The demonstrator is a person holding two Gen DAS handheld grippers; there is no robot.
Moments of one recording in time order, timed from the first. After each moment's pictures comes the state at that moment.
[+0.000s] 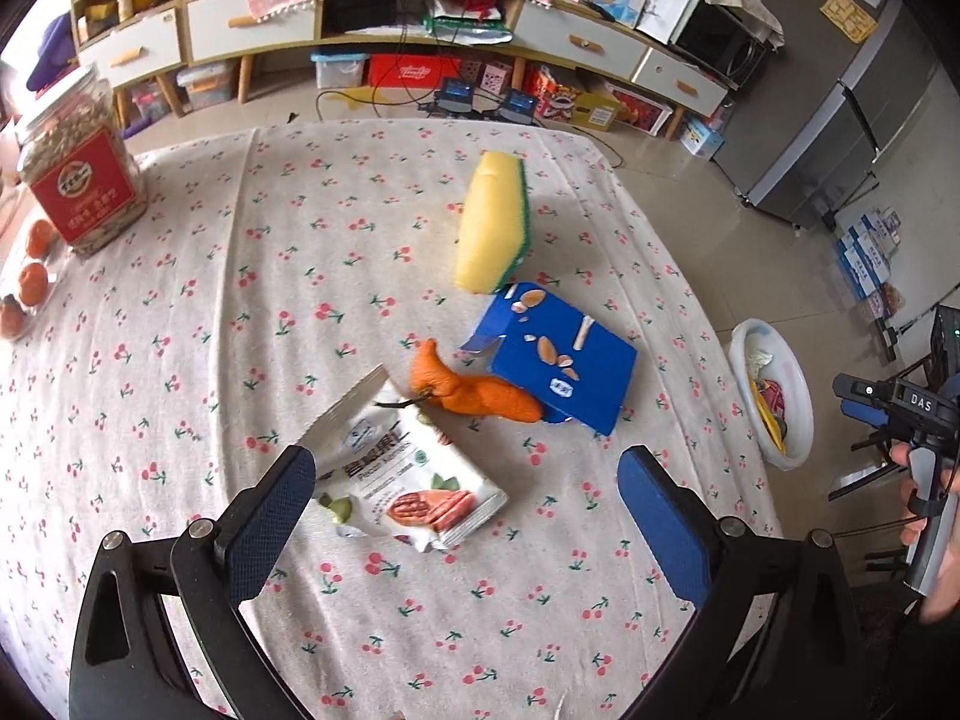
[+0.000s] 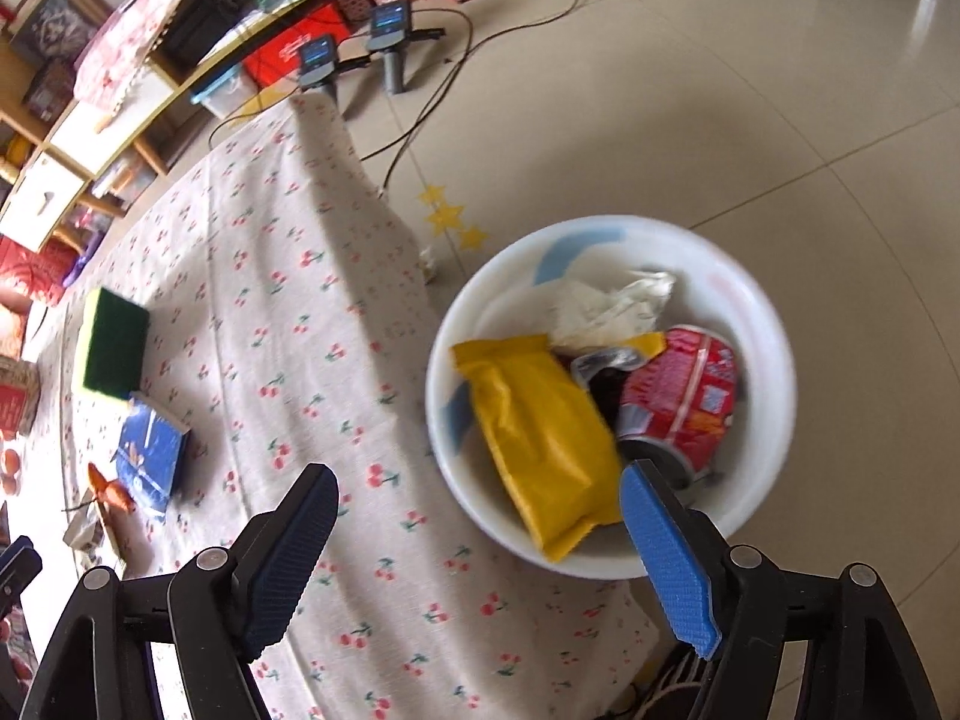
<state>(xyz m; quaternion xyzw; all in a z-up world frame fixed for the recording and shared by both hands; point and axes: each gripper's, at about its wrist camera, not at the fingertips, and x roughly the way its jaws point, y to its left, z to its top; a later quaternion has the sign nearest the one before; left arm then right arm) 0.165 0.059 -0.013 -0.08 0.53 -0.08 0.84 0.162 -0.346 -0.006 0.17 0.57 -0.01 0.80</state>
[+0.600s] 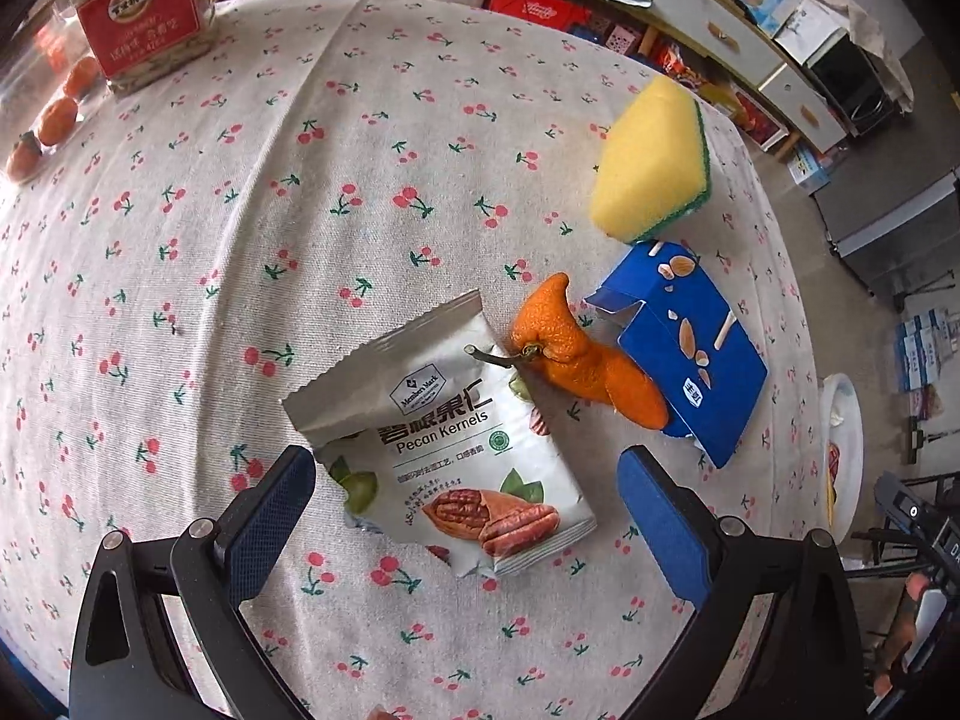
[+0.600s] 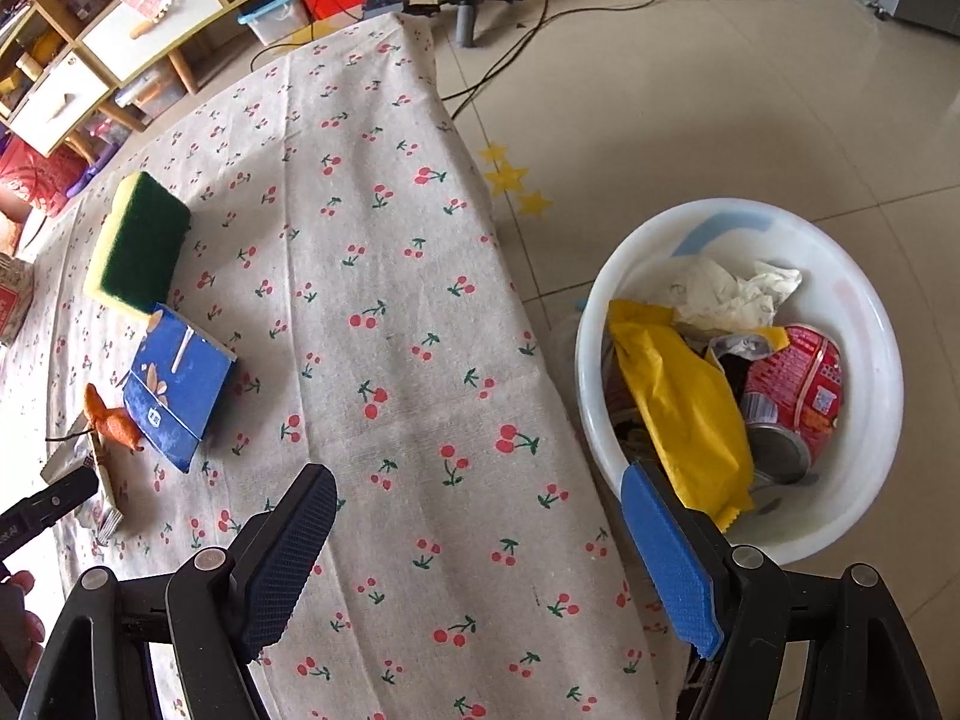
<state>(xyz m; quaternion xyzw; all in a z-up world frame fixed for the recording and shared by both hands) 0.188 0.068 -0.086 -0.16 0.59 0.04 0.79 0.174 -0.268 -0.025 0.10 0.59 0.02 0.80</state>
